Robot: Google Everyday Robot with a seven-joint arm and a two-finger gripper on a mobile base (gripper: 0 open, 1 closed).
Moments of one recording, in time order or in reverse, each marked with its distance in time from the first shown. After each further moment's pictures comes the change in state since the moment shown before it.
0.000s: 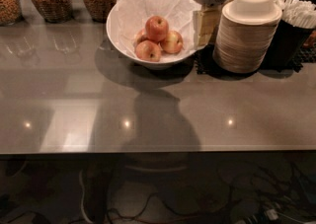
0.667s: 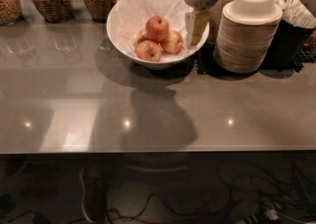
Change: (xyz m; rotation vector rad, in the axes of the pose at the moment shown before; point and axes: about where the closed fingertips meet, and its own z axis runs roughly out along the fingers) arm -0.005 -0.013 0.024 0.037 -0.038 -0.076
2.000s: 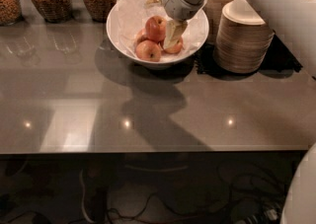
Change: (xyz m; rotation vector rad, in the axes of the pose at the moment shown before) arm -0.016 -0.001 0.076 -0.081 -0.123 -0.071
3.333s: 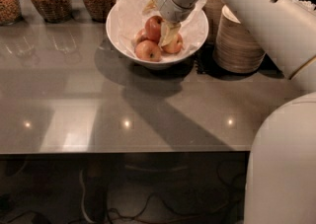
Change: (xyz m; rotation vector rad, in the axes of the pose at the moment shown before) arm 0.024 -0.012 0.042 -0.019 0.020 -0.024
